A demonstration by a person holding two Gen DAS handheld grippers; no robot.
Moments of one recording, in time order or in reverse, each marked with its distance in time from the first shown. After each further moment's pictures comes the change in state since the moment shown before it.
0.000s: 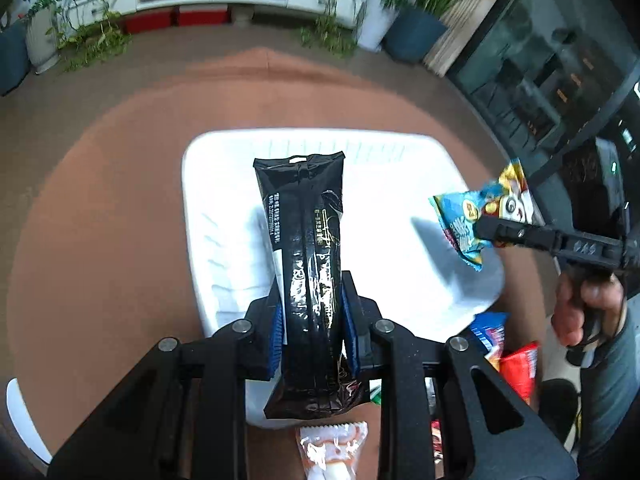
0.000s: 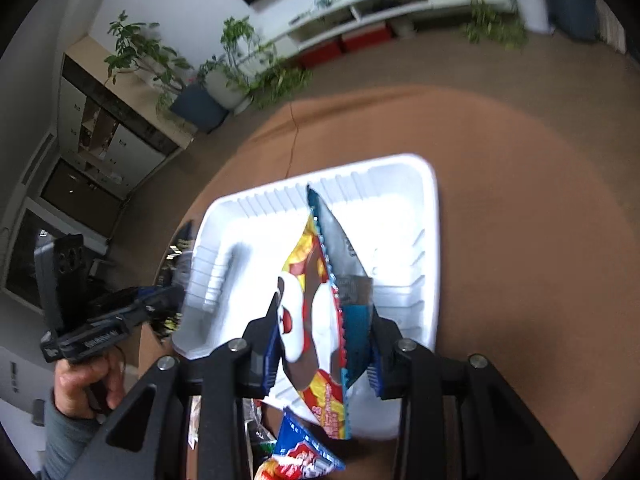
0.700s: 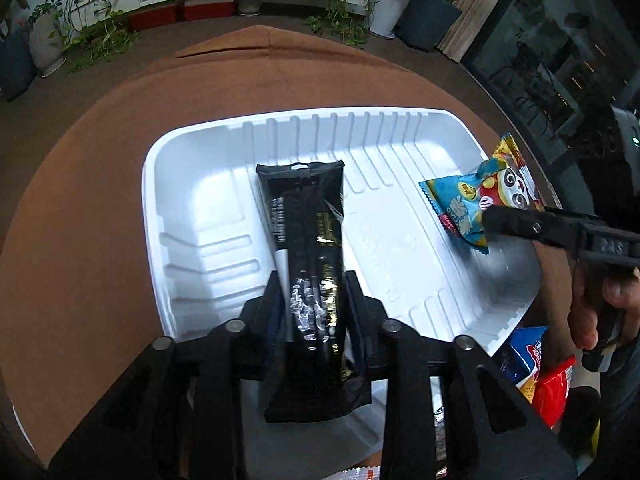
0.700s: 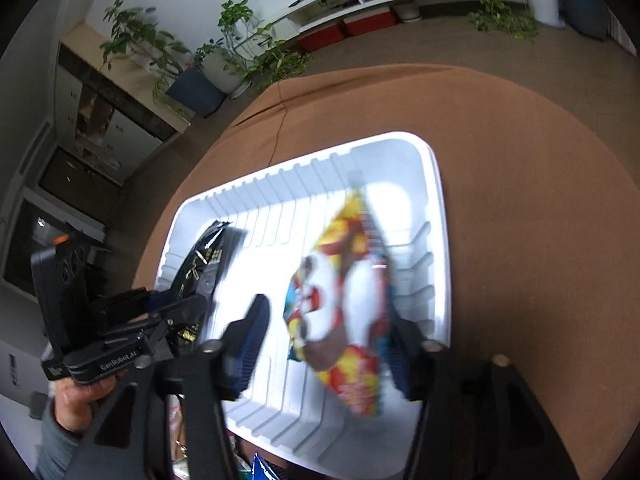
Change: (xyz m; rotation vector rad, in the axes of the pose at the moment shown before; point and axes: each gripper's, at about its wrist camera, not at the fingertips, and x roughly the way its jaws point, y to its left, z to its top) left arm 0.045 -0.008 0.005 0.020 0.021 0.075; right arm 0.019 0.006 0.011 -0.070 0.011 -0.091
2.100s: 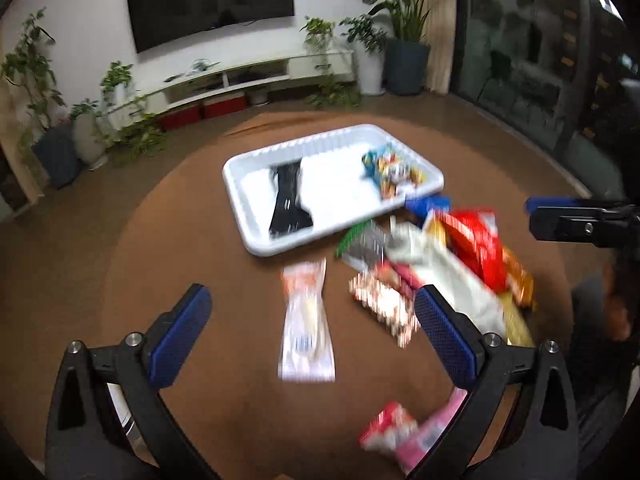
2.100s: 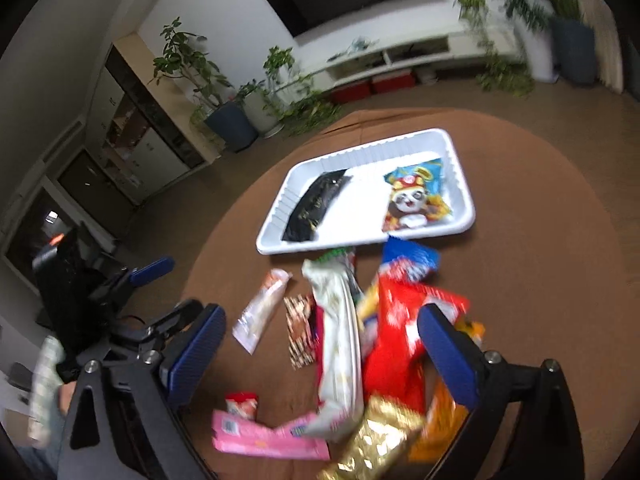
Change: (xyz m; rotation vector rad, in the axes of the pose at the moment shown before) left arm -0.193 -0.087 -0.210 0.223 -0.318 0.207; right arm -0.137 0.122 -0.187 -0.094 -0.267 -0.050
